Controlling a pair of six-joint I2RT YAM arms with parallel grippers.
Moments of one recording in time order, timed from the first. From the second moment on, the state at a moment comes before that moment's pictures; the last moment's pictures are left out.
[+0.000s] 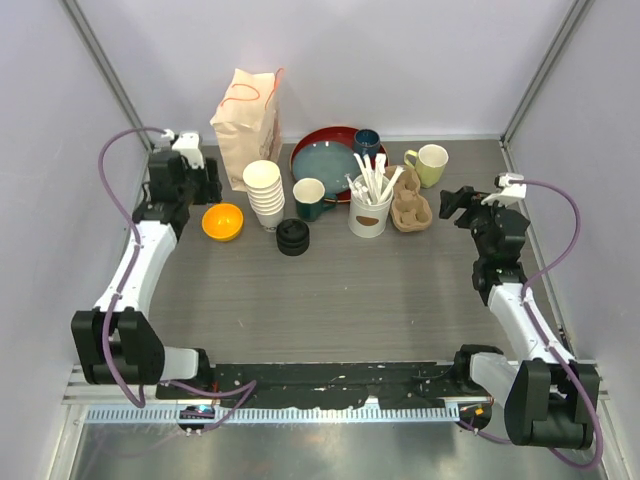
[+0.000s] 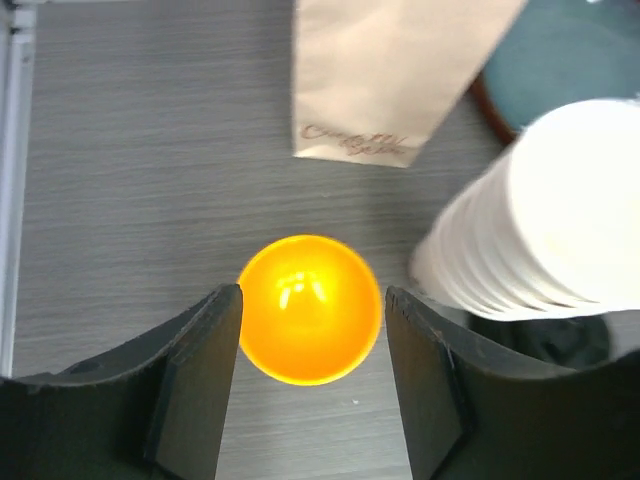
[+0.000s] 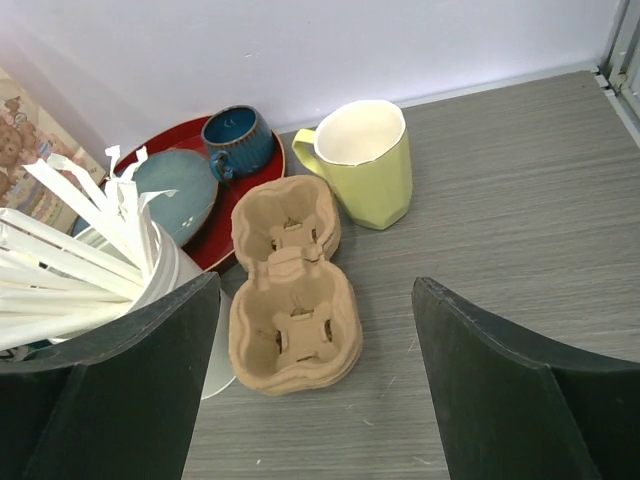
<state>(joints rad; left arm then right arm) -0.01 1.33 1.04 -0.18 0.03 0.00 -0.08 1.01 0.51 0.49 -0.12 0.26</state>
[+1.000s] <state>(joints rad) -0.23 1.84 1.86 -0.82 0.01 -0.02 -0.07 1.00 0.59 0.23 -0.19 0.26</state>
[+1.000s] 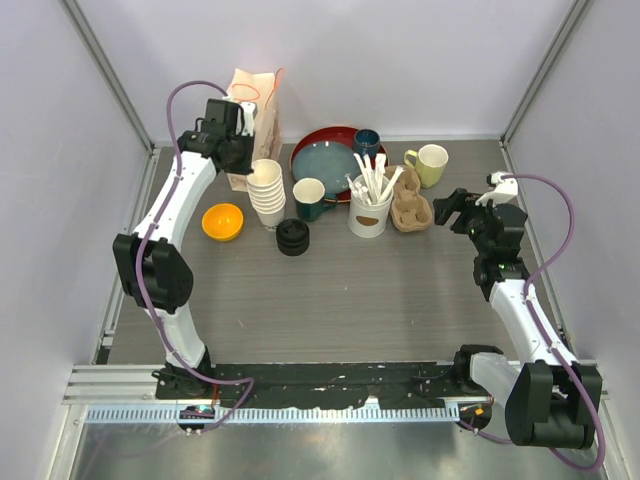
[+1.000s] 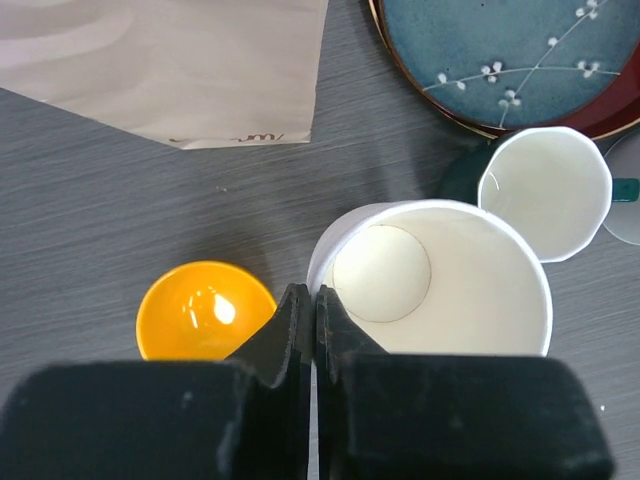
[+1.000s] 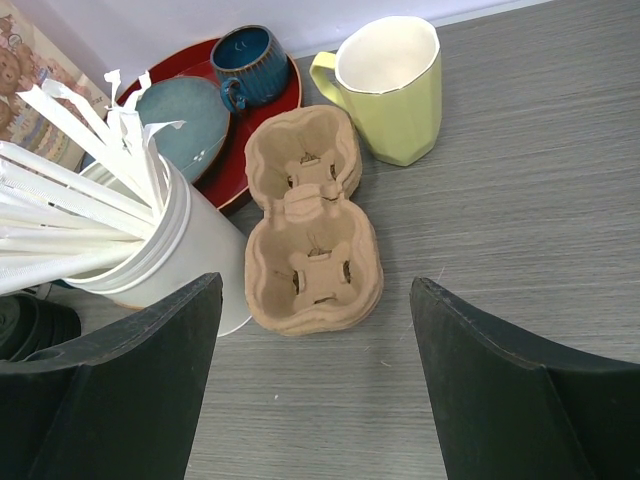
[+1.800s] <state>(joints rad) -0.20 1.83 1.95 -0.85 0.04 -0.03 -0.07 1.02 0.59 0.23 -0.21 0.26</state>
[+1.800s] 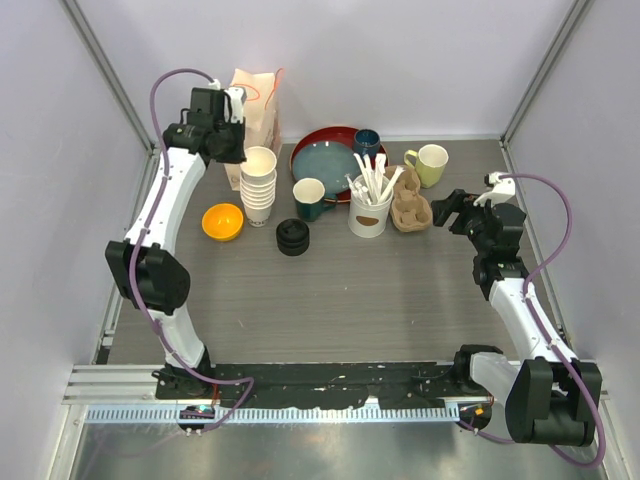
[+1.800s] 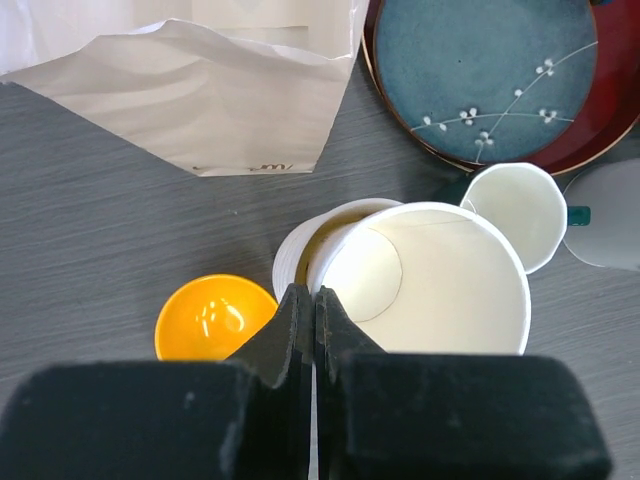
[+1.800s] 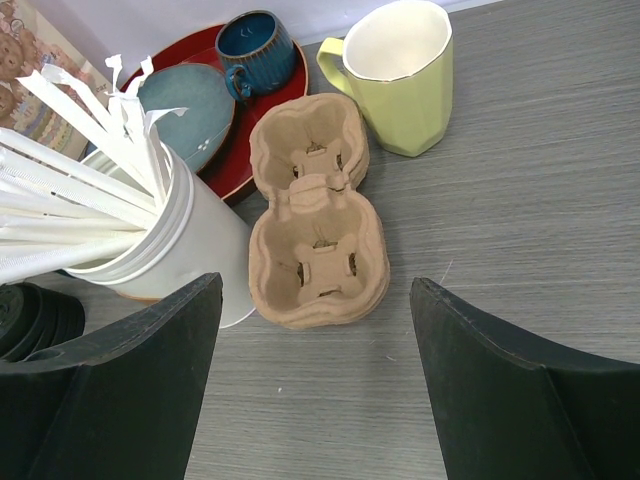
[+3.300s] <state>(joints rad) -0.65 1.67 1.73 -0.90 0.20 0.14 -0.05 1.00 0.62 0.18 -0.27 0.27</state>
